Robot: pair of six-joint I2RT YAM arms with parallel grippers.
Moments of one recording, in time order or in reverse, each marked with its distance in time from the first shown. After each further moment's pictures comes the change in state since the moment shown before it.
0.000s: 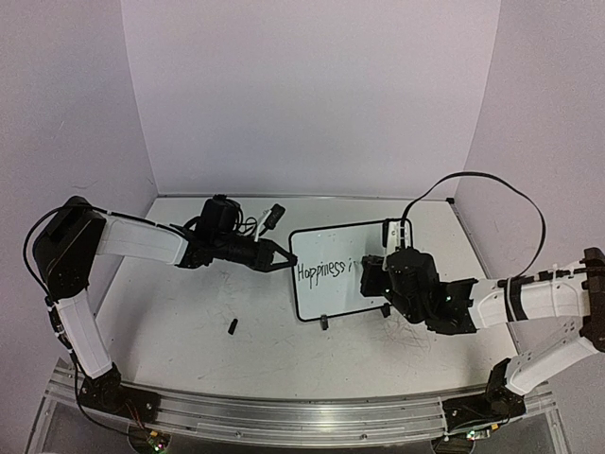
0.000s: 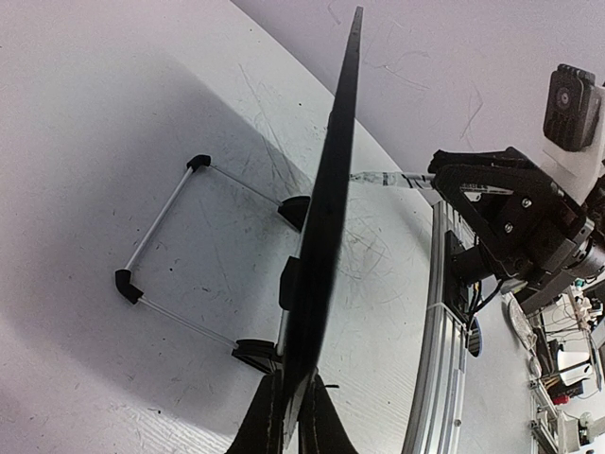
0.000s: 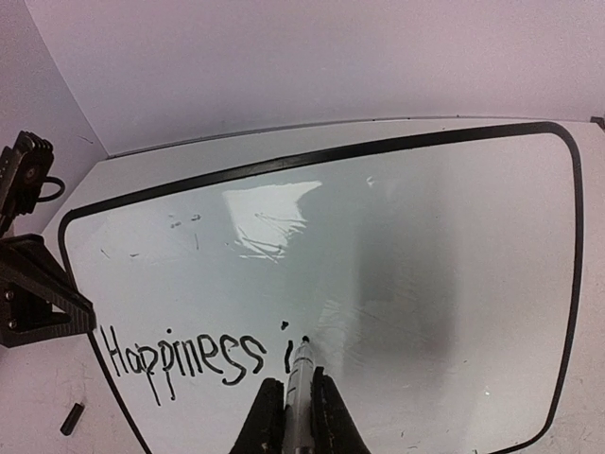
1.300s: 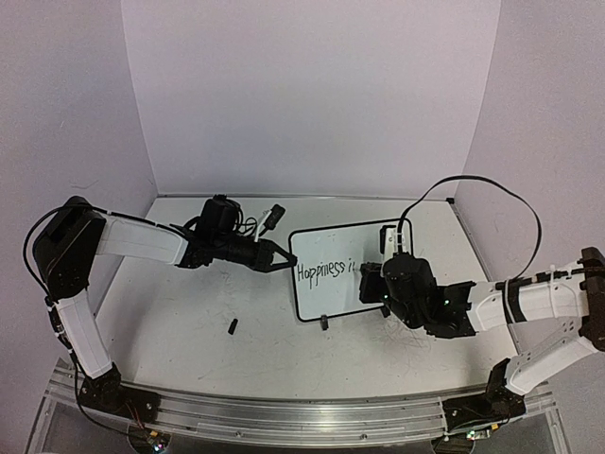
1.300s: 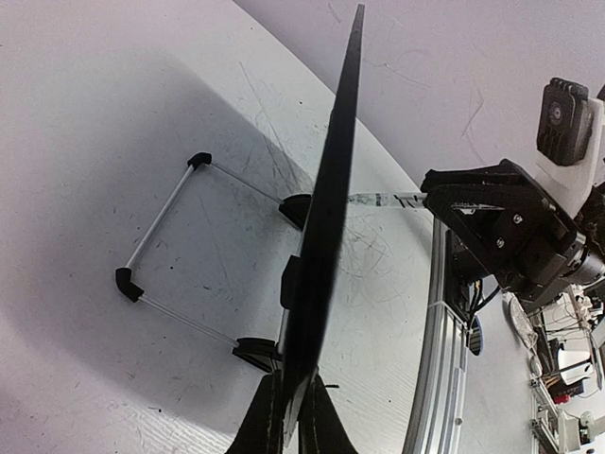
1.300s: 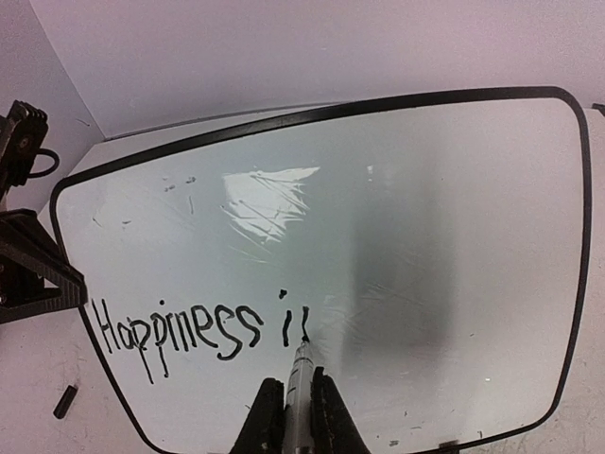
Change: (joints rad) left arm 0.000 0.000 0.000 -0.006 0.000 0.005; right arm 0.018 0.009 -0.010 -0.032 0.002 0.029
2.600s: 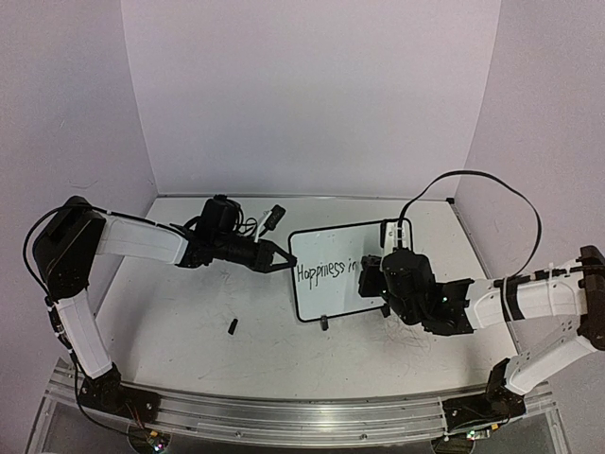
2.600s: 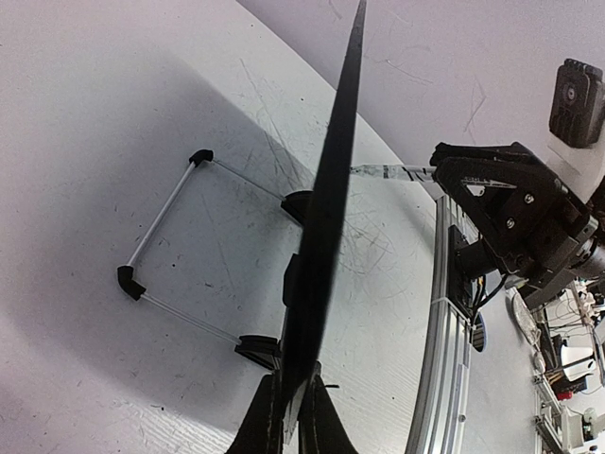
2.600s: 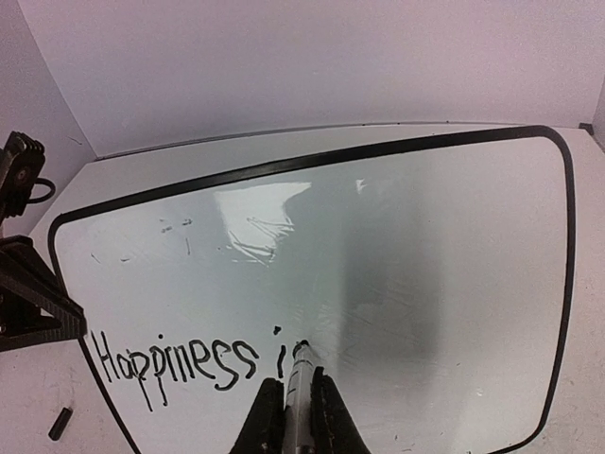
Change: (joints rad) left arm 0.000 0.000 0.004 -0.017 -0.001 0.018; right arm -0.008 0.015 0.025 0.029 0.049 -0.040
